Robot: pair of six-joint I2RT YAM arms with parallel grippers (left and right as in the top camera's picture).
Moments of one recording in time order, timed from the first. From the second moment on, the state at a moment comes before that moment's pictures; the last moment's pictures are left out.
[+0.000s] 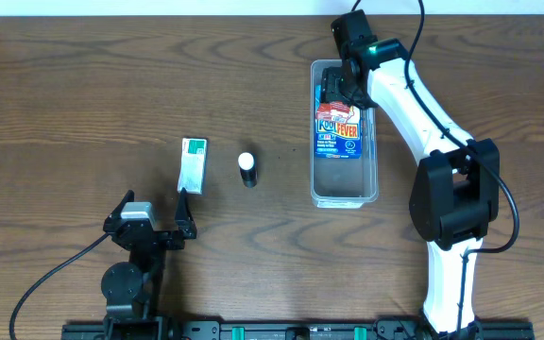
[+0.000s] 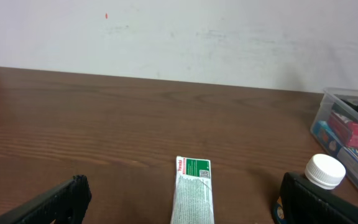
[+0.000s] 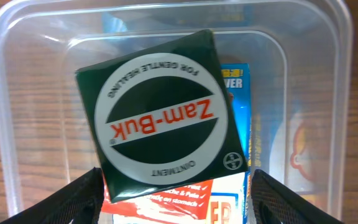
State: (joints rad) left arm 0.01 0.01 0.02 -0.11 0.05 -0.10; right arm 0.32 2.21 1.91 -0.93 0.07 0.43
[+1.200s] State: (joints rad) left arm 0.01 0.01 0.02 -0.11 0.05 -0.10; right arm -0.23 1.79 1.85 -1.16 0.18 0.31
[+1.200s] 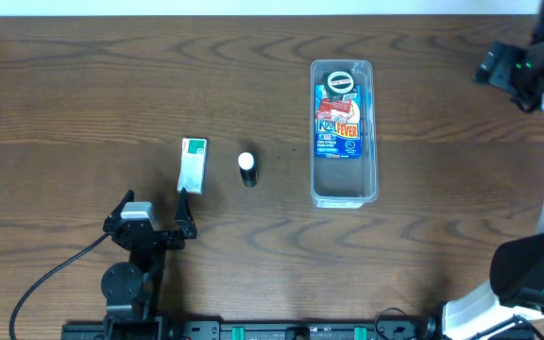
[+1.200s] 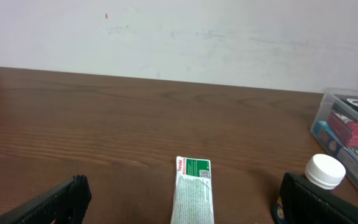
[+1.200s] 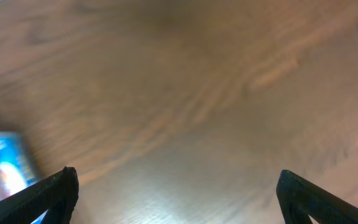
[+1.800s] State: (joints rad) left arm 0.01 0.01 0.02 -0.11 0.05 -0.10; right arm -0.32 1.79 1.65 -1.16 0.18 0.44
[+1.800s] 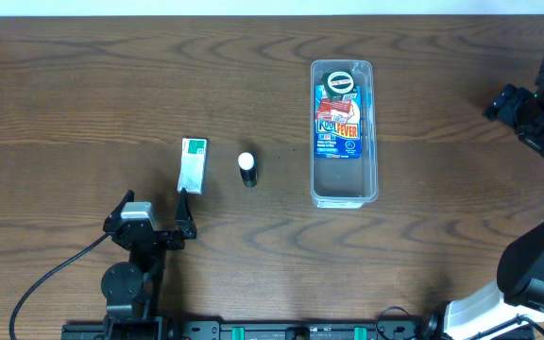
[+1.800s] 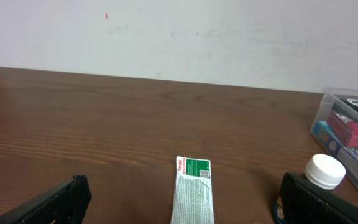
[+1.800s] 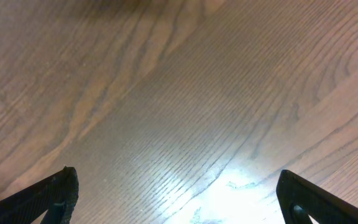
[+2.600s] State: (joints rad) left arm 0.01 0.30 0.50 -0.46 0.23 -0.16; right arm -0.32 1.79 1.64 -1.16 0.18 0.44
